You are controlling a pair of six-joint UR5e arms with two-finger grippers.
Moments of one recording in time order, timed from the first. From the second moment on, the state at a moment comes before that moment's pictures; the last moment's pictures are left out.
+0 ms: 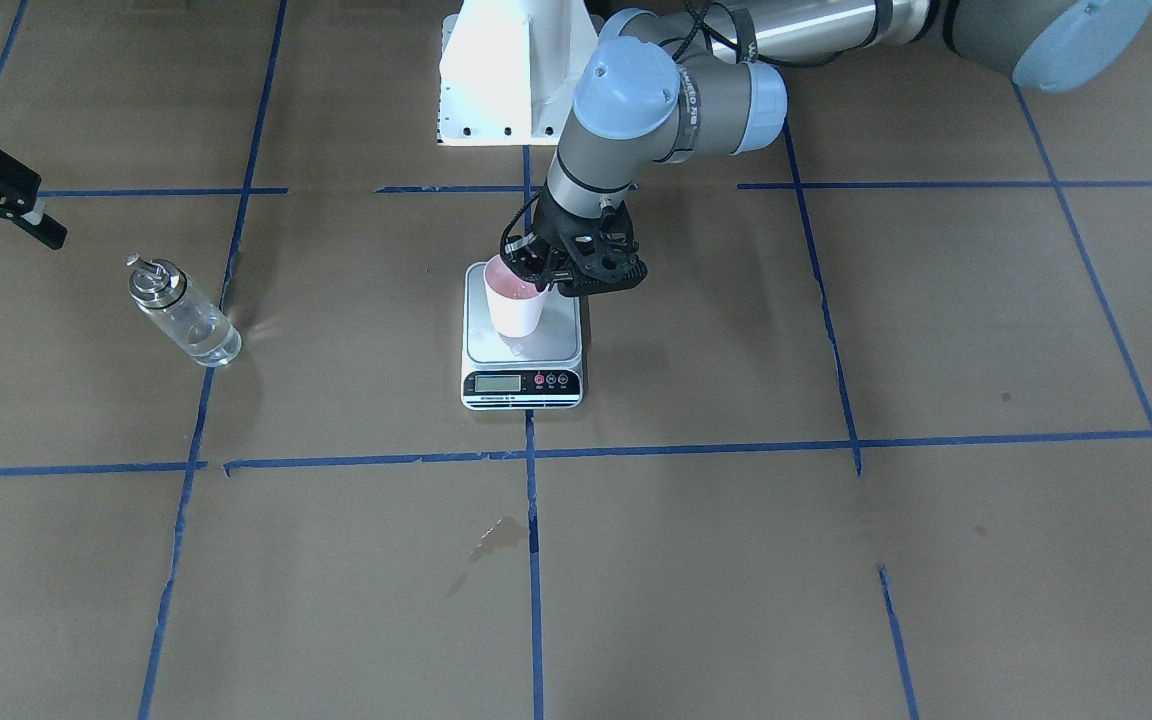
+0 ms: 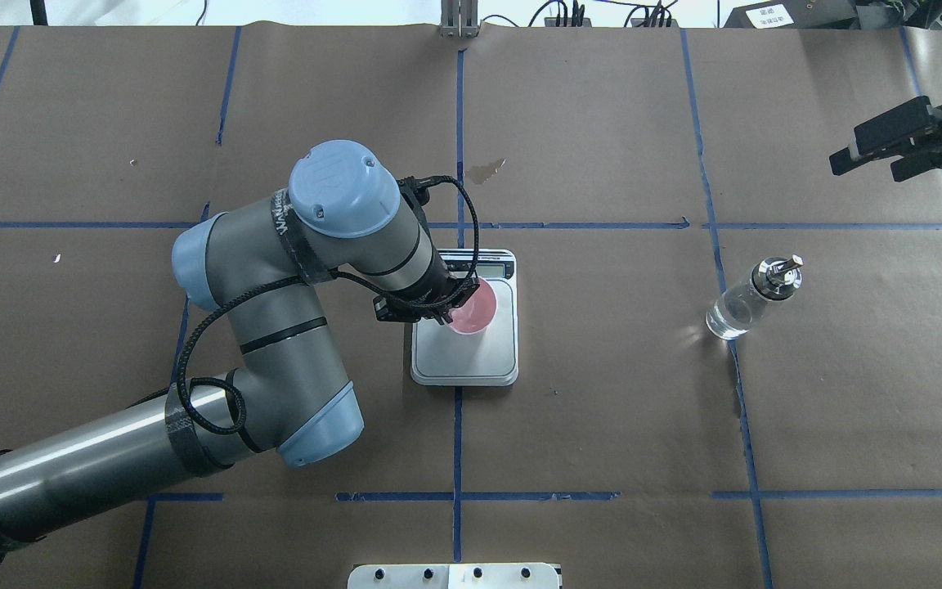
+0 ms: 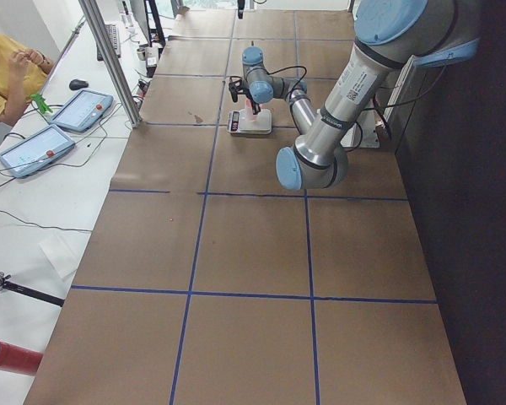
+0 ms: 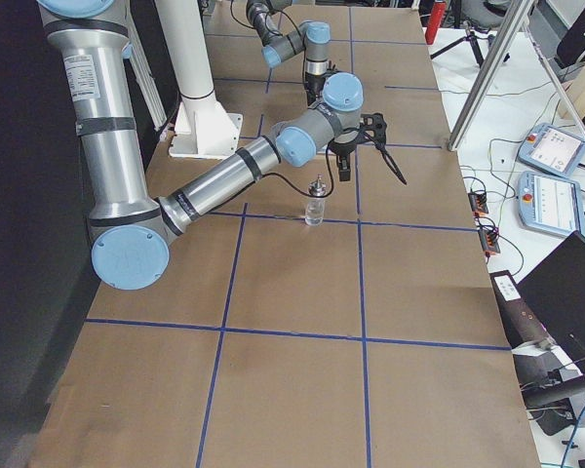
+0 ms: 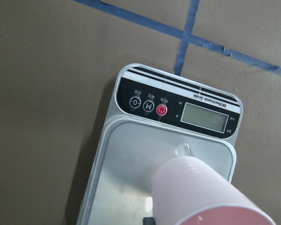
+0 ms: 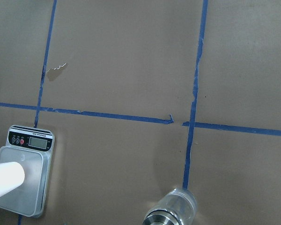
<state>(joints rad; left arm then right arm) -0.53 -2.34 -1.59 -1.75 -2.02 -1.53 1.22 -1.43 2.02 -1.43 2.49 0.69</state>
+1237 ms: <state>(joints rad) -0.64 -2.26 -1.79 -1.75 -2.02 -1.49 0.86 -1.71 2.26 -1.32 2.13 0.88</state>
